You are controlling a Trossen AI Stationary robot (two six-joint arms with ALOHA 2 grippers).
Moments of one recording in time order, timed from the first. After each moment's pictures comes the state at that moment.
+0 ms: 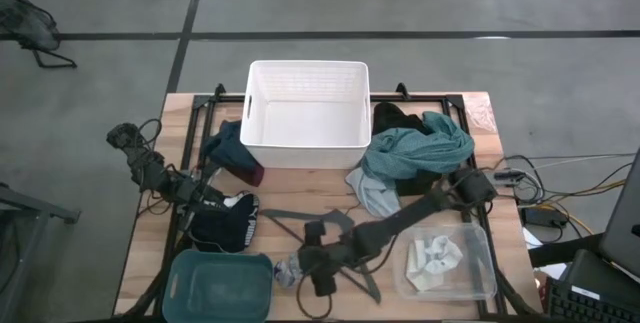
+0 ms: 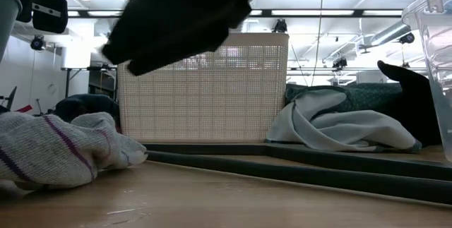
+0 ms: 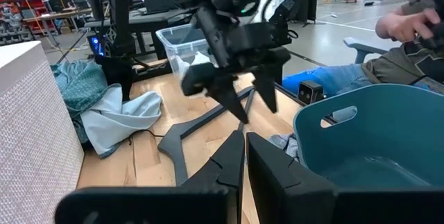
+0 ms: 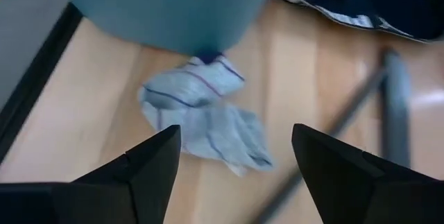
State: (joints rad) left arm -0.71 0.05 0.26 -0.41 -0.33 0.05; right arm 0.45 2.18 1.63 -0.25 0.23 0.17
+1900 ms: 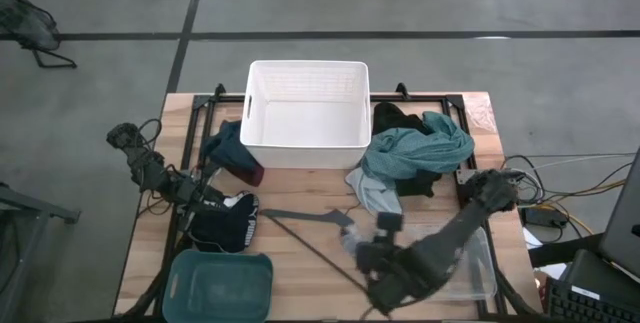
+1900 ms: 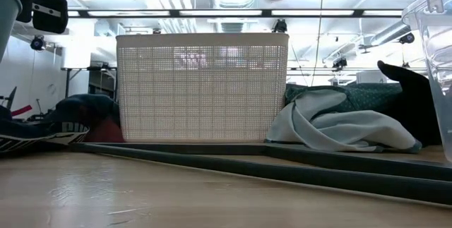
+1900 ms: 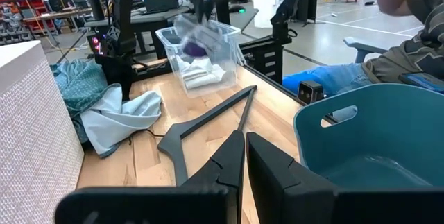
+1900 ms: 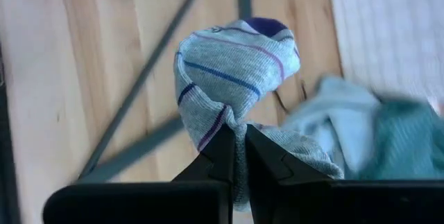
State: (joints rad) left arm -0.71 0.05 0.26 -0.40 -0.33 0.05; right arm 0.70 2.01 2.05 -1.50 0.50 0.81
